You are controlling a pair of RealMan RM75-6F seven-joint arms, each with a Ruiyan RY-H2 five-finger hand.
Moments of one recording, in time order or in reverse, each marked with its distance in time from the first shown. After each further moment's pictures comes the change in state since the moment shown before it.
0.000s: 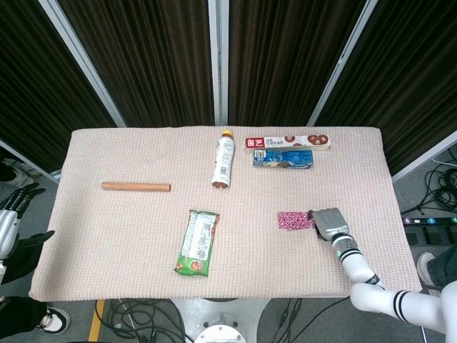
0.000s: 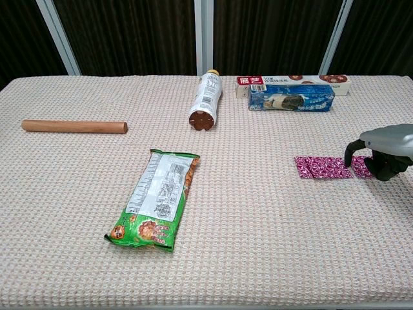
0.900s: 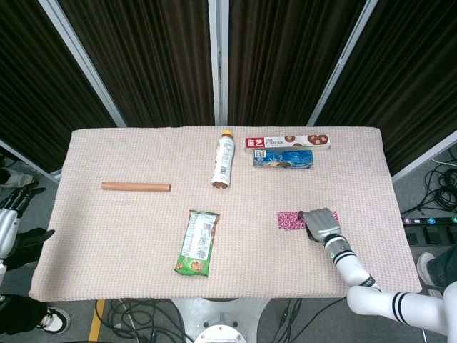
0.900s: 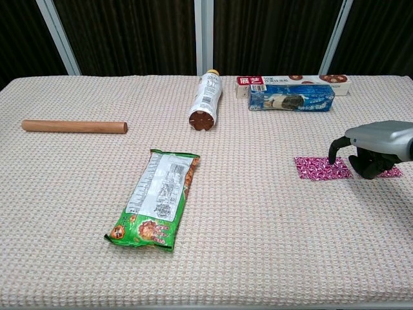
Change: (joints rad) left arm 0.000 0.005 -0.004 -0.009 -0.006 -0.002 0.003; right arm 0.008 0.008 0.021 -0.081 -0.043 0.024 -0.009
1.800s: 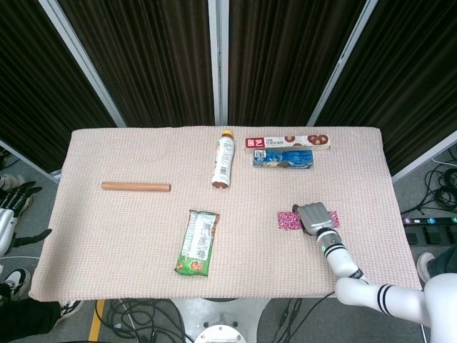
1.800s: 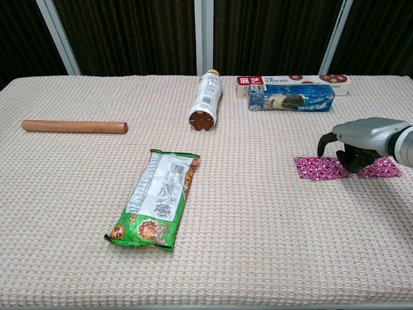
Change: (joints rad) left arm -0.001 -0.003 -0.002 0.027 -0.003 -0.006 -0.025; right arm 0.041 -0.085 0.025 0.108 0.077 -0.015 -0.047
